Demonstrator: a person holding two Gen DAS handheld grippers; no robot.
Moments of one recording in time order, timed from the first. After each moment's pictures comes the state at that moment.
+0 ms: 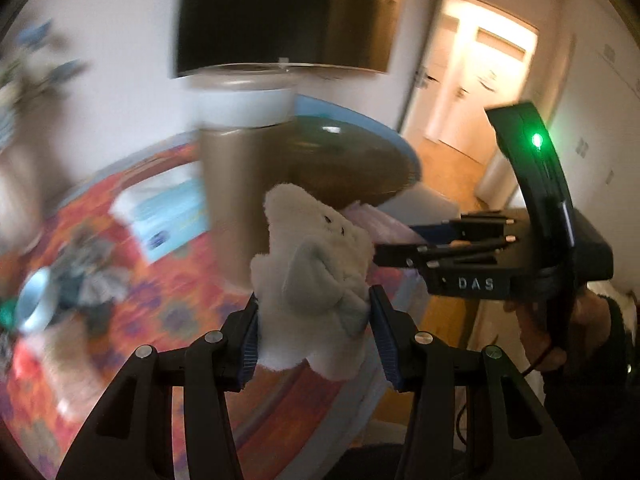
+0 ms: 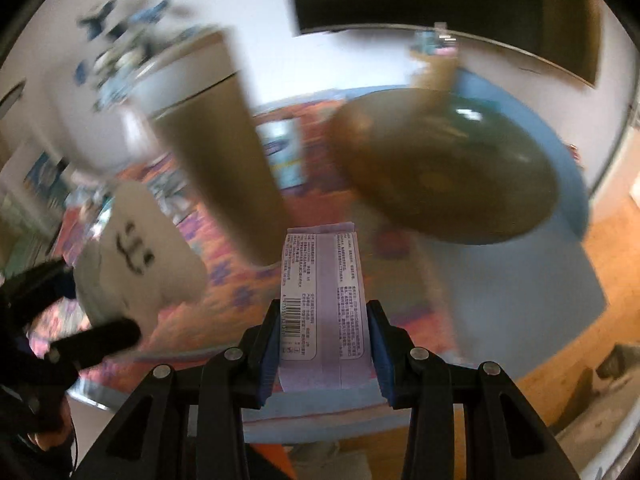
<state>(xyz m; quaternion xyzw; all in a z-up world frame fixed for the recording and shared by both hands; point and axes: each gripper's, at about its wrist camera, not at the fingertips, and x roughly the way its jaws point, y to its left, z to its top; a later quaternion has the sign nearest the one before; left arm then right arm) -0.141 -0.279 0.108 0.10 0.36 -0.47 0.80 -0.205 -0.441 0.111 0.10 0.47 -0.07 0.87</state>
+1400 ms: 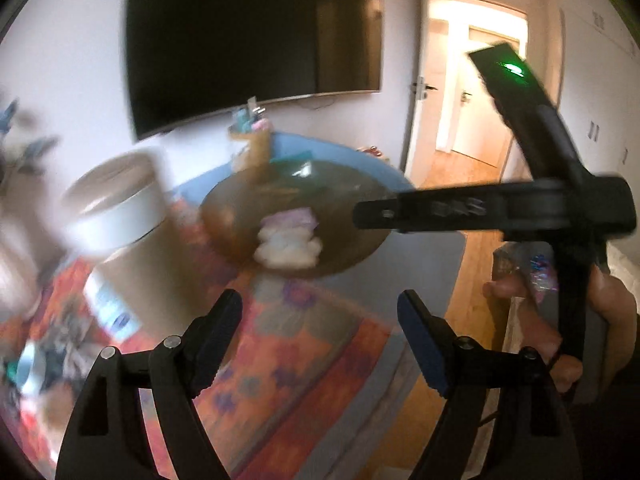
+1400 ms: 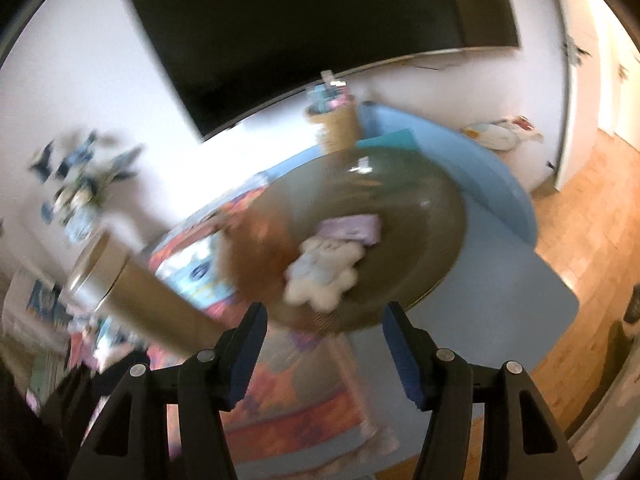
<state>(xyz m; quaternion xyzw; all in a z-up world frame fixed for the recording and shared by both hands) -0.158 -0.345 0.125 0.12 0.29 -0.44 0.84 -0.211 -0.536 0.153 0.21 0.37 -0.12 0.89</state>
